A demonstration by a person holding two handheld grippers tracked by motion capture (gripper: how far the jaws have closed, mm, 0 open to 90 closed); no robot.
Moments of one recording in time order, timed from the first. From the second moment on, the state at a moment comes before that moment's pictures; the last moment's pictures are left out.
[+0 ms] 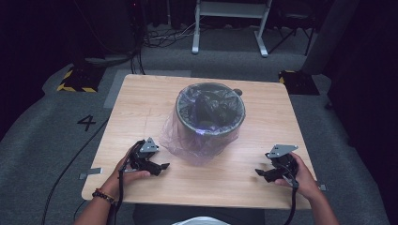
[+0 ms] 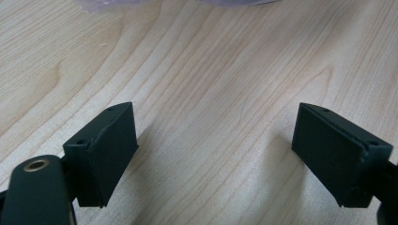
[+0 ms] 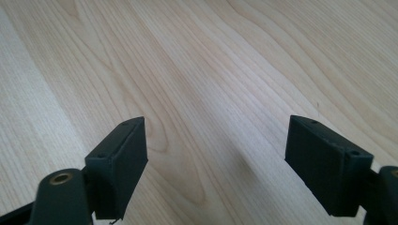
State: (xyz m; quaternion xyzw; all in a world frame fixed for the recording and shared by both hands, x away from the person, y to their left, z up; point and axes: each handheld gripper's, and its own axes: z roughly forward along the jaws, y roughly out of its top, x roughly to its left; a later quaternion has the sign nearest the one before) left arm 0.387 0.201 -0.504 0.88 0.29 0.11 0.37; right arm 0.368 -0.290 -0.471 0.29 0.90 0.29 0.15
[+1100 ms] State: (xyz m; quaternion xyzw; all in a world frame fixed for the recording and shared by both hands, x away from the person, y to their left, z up) left arm 0.387 0.201 -0.504 0.88 0.29 0.11 0.37; right arm 0.361 -0.353 -0.500 0.42 0.82 0.35 0.18
